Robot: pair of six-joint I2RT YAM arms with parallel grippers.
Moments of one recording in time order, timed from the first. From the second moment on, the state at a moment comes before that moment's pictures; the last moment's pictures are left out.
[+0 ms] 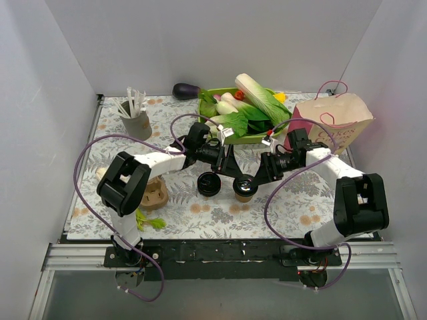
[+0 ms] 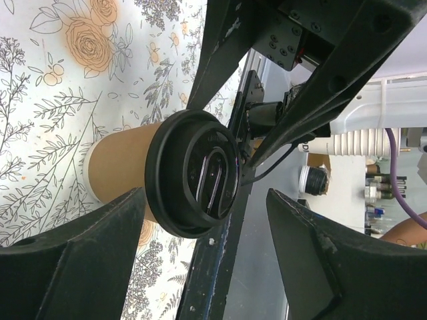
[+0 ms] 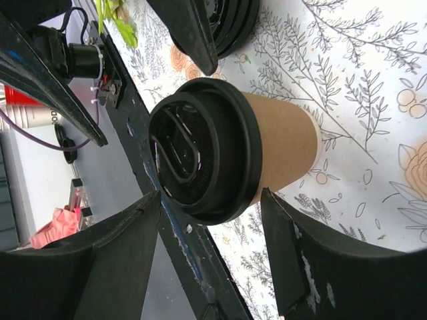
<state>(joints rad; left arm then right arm) -0.62 1.83 1.13 0.08 0.98 -0.56 0.20 1.50 0.92 -0.68 -1.02 -0.13</state>
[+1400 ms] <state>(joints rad) -0.61 1.97 1.11 0.21 1.10 -0.57 0.17 1.62 0.81 -0.53 -1.20 -0.11</state>
